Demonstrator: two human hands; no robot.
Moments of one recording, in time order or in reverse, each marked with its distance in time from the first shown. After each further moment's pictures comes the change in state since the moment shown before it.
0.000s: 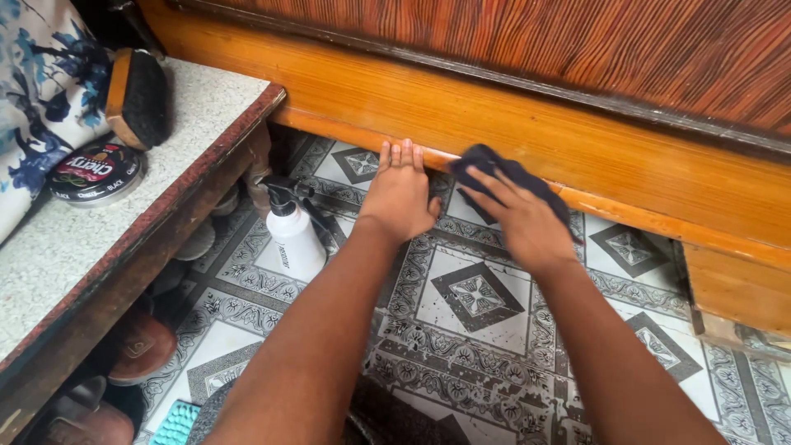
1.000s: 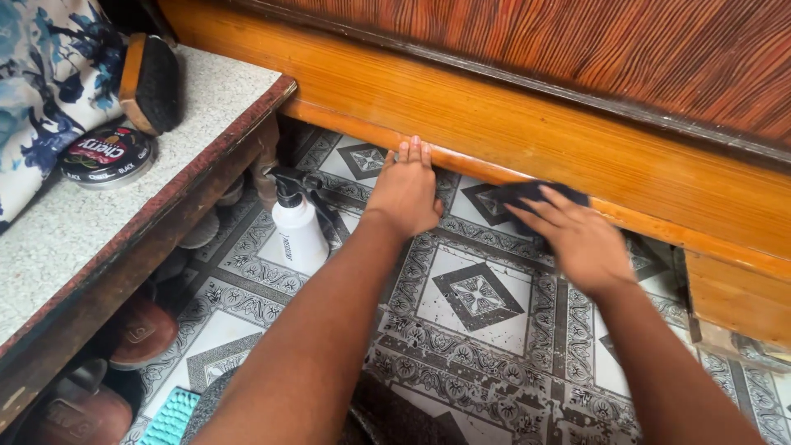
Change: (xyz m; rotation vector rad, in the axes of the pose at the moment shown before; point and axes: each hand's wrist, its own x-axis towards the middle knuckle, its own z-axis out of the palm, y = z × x) left_hand -0.003 -0.001 -0.009 -0.022 -0.032 -0.034; right_hand -0.042 0.042 -0.013 -0.318 -0.119 0.070
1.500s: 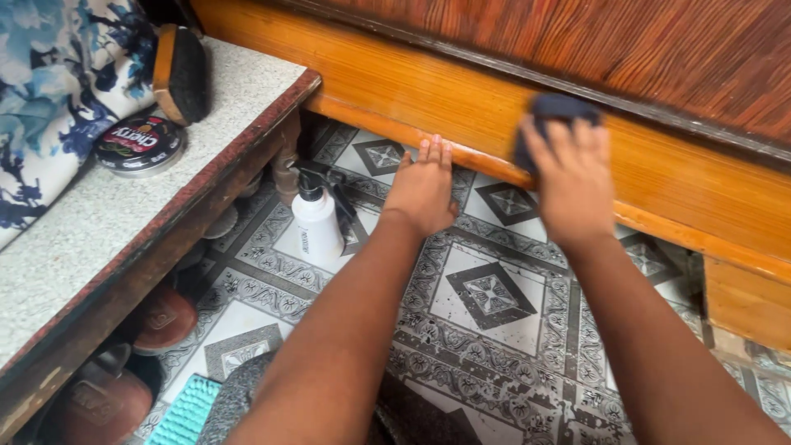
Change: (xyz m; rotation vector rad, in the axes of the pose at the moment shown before) left_hand -0.008 -0.003 -0.002 -0.016 -0.005 -0.006; right_hand 0.063 -0.033 -0.028 -0.113 0.427 0.081
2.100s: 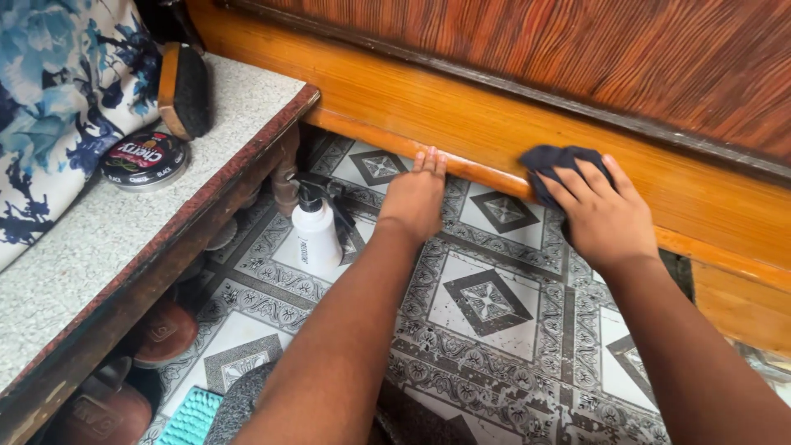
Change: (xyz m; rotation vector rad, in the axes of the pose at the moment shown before) left_hand 0.013 -0.010 0.029 0.031 0.113 0.028; right_hand -0.027 0.032 -0.026 -0.456 -0.283 -0.227
